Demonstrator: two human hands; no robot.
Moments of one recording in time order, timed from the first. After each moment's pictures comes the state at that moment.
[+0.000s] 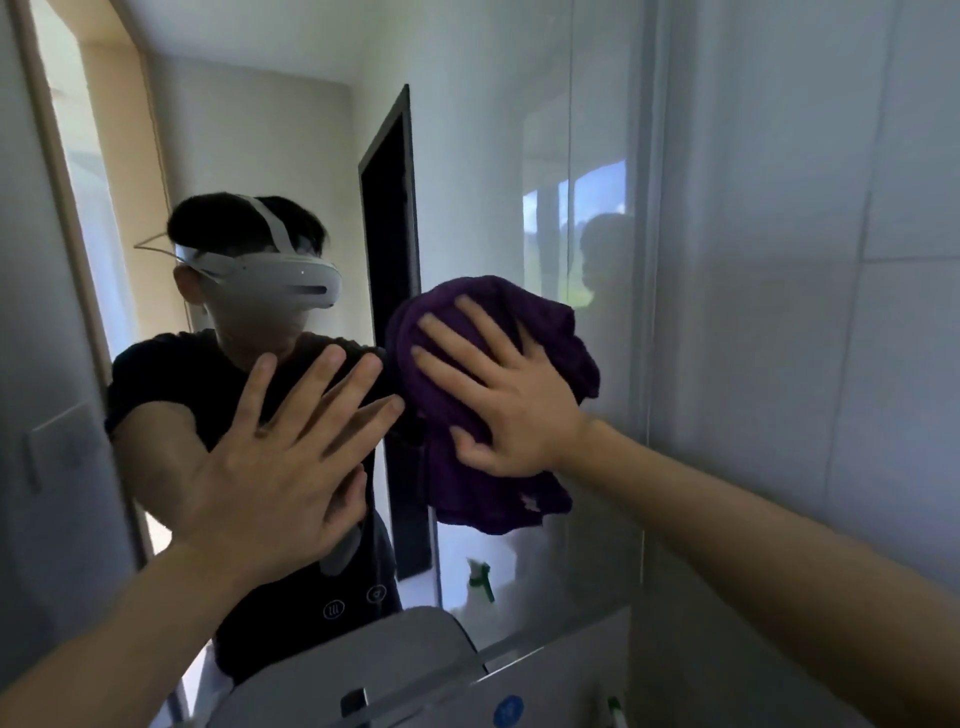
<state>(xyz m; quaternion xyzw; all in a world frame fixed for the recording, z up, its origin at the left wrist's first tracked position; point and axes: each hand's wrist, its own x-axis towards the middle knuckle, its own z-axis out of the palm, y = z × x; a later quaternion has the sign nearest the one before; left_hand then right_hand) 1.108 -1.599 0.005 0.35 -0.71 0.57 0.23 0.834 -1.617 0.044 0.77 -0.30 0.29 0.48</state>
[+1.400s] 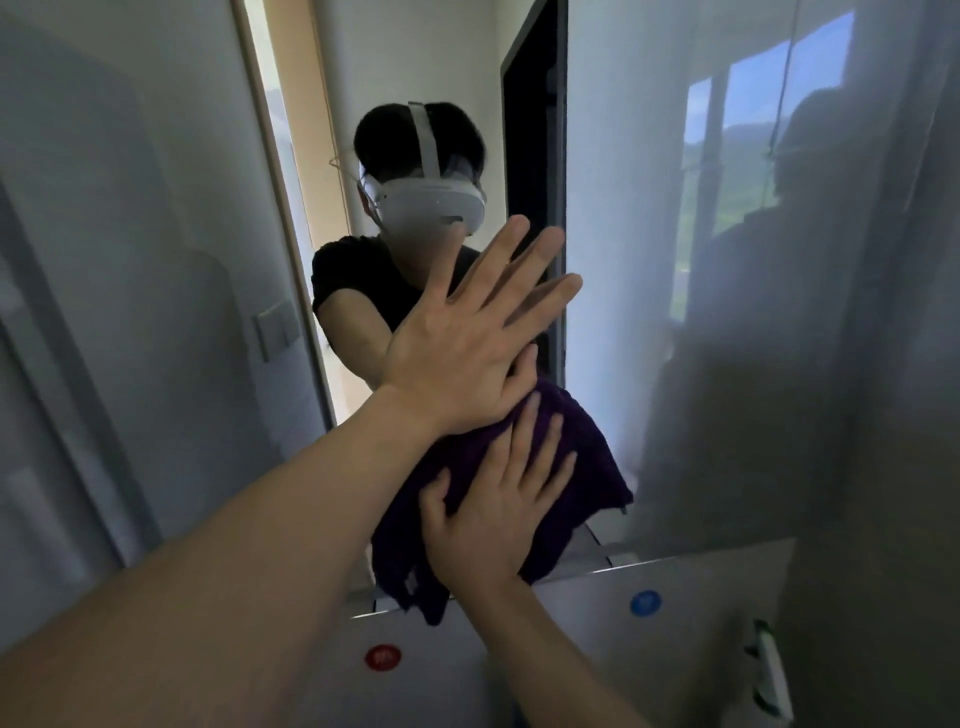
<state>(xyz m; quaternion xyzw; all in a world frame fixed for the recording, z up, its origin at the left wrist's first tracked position) 1.106 -1.594 0.005 0.36 -0.73 0.53 0.22 1.060 -1.569 -0.153 0.59 -0.56 0.57 0.12</state>
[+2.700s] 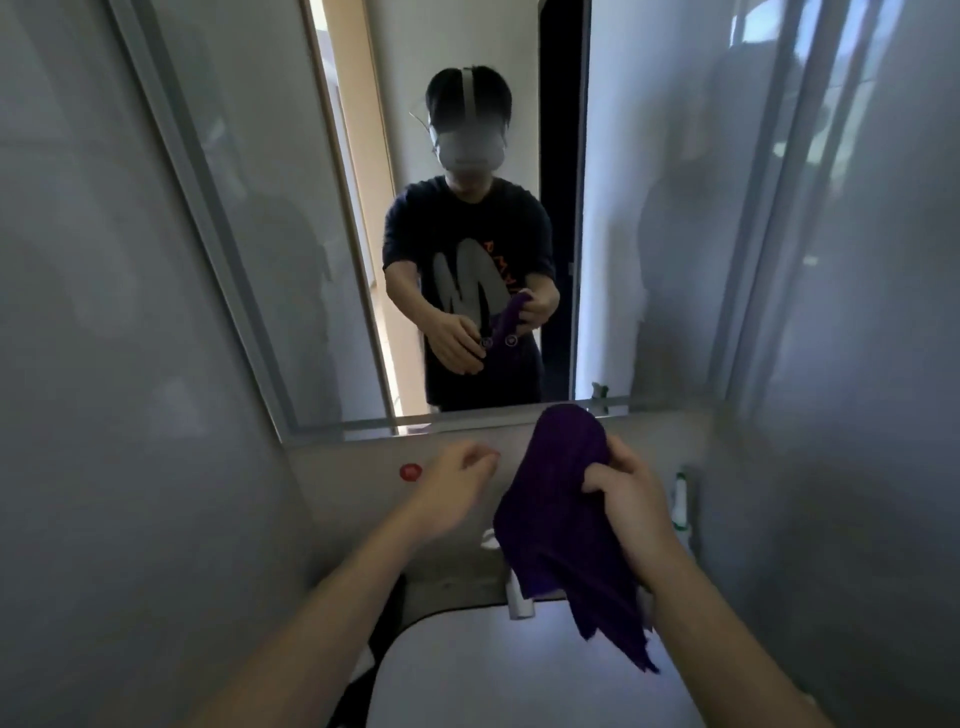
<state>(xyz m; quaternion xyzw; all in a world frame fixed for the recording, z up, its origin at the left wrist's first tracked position) 1.074 -1.375 -0.153 0.63 -0.60 -0.36 0.33 0.874 -1.342 -0.135 0.43 -0.46 0.54 -0.56</state>
